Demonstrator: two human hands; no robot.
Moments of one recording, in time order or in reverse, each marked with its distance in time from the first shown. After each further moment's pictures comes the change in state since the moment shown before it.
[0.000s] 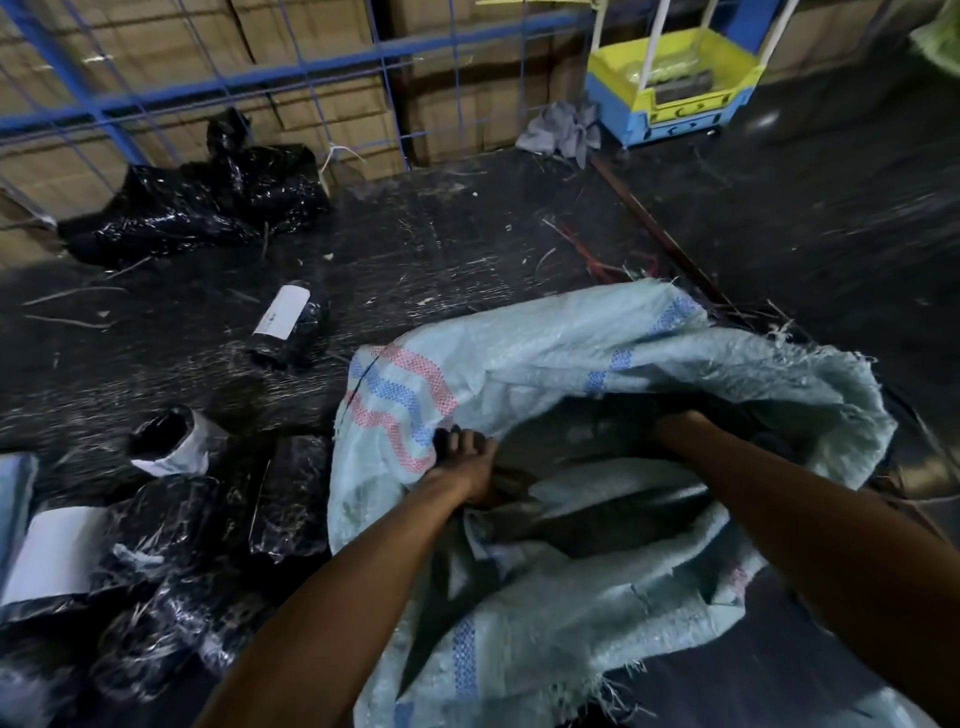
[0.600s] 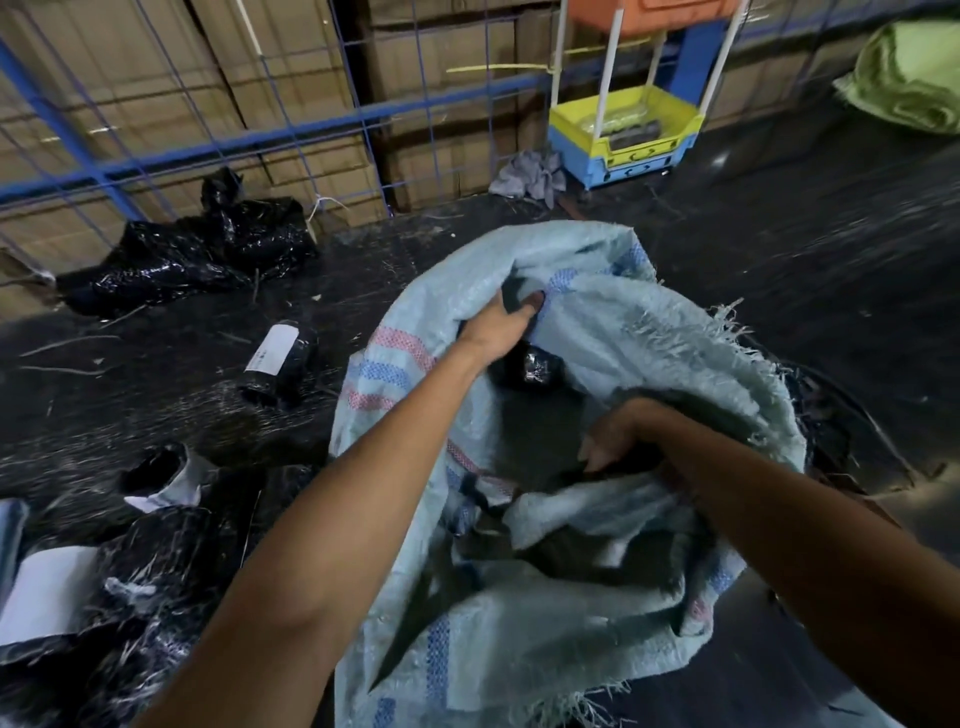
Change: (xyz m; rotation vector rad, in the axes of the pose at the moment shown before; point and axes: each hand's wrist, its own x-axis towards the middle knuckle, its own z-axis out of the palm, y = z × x) left_hand -0.035 0.069 -0.173 -0.908 0.570 0.201; right_hand -0.033 -0.020 -0.038 0.315 -0.264 -0.153
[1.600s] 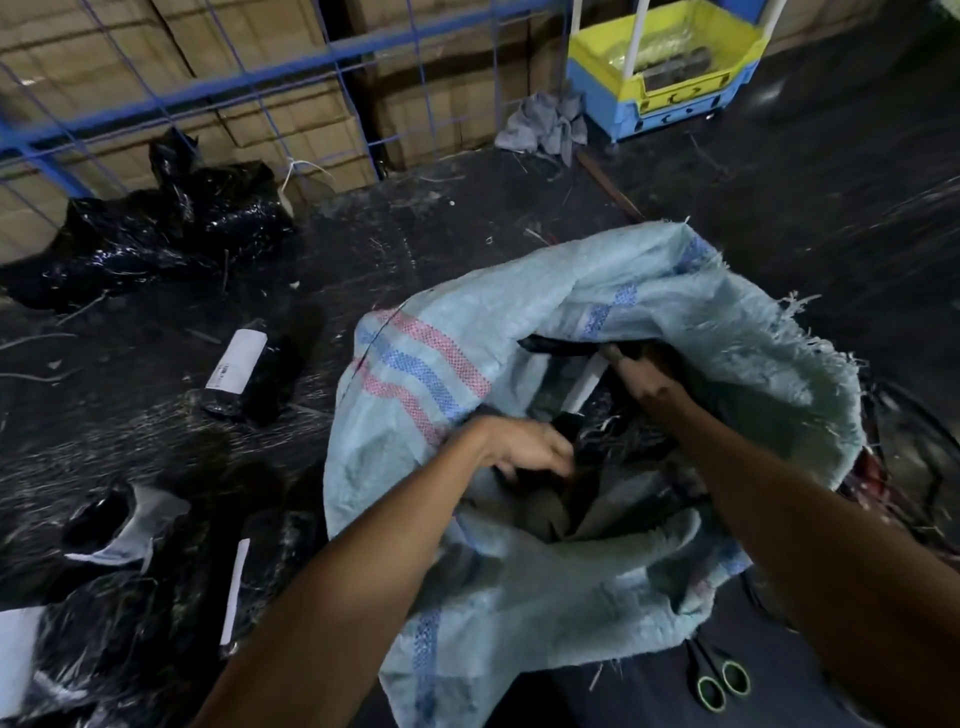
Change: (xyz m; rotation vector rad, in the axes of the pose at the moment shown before) left_hand 0.054 -0.098 0.072 0.309 -0.918 -0.305; right_hand 0.091 0.037 -0.063 1.001 0.834 -0.014
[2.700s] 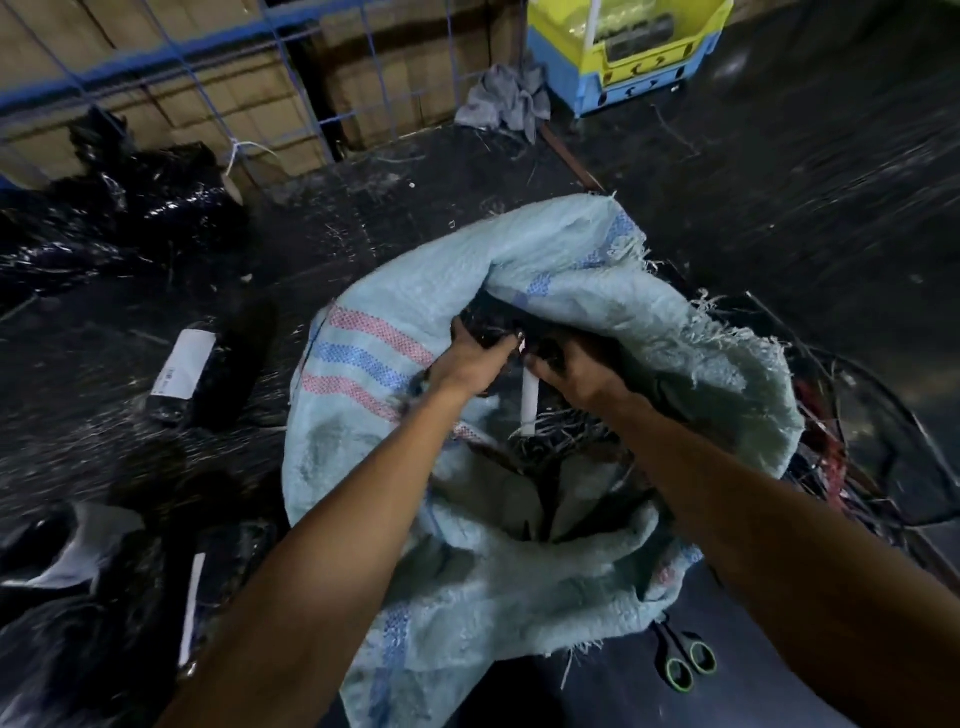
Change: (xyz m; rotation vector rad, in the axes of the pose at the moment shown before) left_hand 0.013 0.016 -0.051 -0.283 0.742 -0.110; right_hand 0.018 0.017 0.028 -0.330 -0.138 -0.346
